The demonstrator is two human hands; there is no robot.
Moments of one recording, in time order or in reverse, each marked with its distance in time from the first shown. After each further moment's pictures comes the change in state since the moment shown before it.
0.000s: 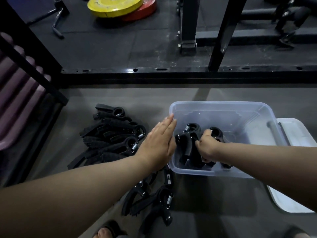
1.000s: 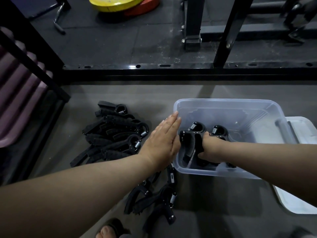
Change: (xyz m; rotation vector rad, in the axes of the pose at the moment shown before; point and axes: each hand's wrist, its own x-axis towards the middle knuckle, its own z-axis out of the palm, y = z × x) left_hand -0.001 -0.004 -0.001 -0.026 -0.043 0.000; right_hand 0.000 -0.007 -0.005 -0.541 -0.186 -0.038
